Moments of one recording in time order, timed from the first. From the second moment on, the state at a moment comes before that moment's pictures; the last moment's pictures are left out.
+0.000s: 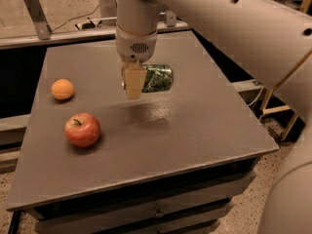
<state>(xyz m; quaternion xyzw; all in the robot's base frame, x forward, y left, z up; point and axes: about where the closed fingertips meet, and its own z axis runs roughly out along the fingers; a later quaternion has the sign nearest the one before) 0.549 0.054 0.895 -0.78 0.62 0.04 0.08</state>
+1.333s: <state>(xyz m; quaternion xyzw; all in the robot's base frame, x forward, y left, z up) 0.560 0.025 0.847 -0.76 0.64 0.03 0.06</state>
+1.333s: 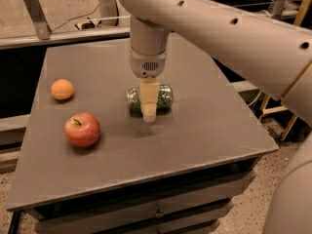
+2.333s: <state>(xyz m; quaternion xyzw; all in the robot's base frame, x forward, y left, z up) 0.562 -0.091 0.902 -0.73 0.65 0.07 0.19</state>
